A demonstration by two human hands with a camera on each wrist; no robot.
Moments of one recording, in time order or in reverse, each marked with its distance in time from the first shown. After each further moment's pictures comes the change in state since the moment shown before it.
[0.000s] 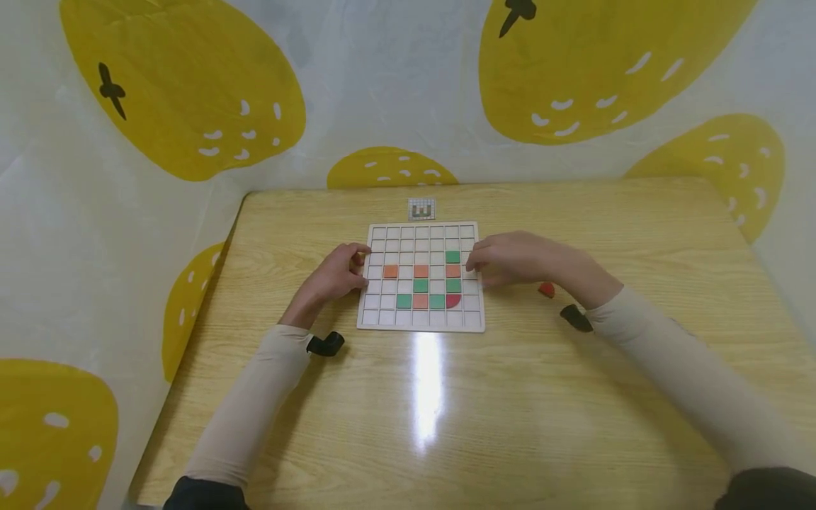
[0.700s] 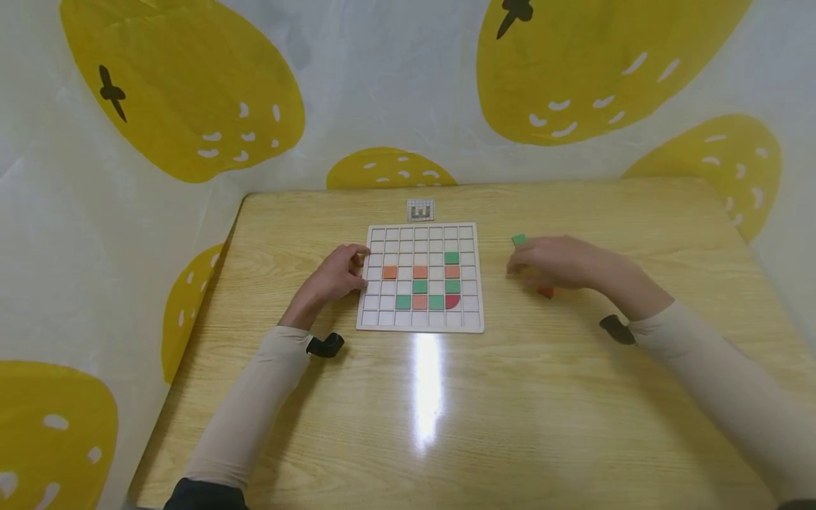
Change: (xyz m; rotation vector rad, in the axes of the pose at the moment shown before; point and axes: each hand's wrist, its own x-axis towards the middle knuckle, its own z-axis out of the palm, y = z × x) left_hand -0.001 0.001 0.001 0.005 0.006 -0.004; right_hand -0.059 0.017 0.002 -0.031 -0.006 0.170
